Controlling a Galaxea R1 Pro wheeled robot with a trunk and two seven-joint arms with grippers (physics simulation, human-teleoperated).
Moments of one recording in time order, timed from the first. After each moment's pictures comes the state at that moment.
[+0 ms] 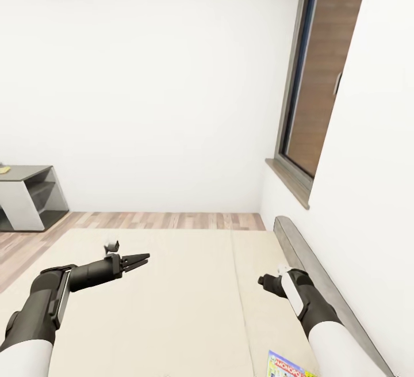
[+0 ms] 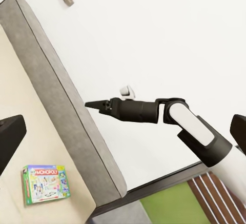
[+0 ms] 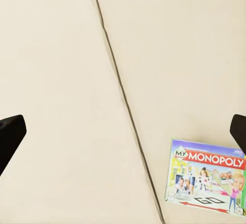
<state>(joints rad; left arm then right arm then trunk) -0.53 0.11 0.44 -1.07 -0.19 0.94 -1.56 -0.63 0.04 -0.18 -0.70 -0.22 0.69 -0.16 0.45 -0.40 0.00</state>
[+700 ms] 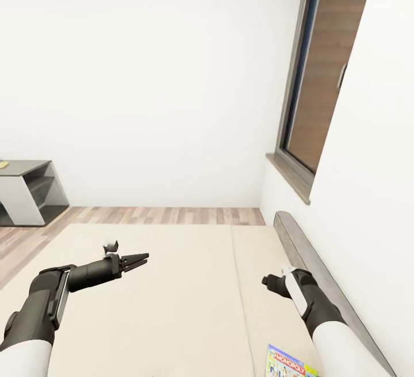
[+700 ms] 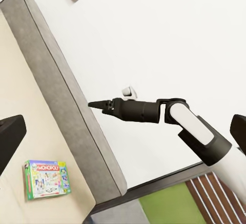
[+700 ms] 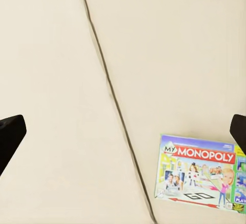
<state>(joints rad) -0.53 0.11 0.44 -1.07 -0.19 0.94 -1.56 -0.64 0.02 -0.18 -0.70 -0.22 0.70 -0.16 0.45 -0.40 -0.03</state>
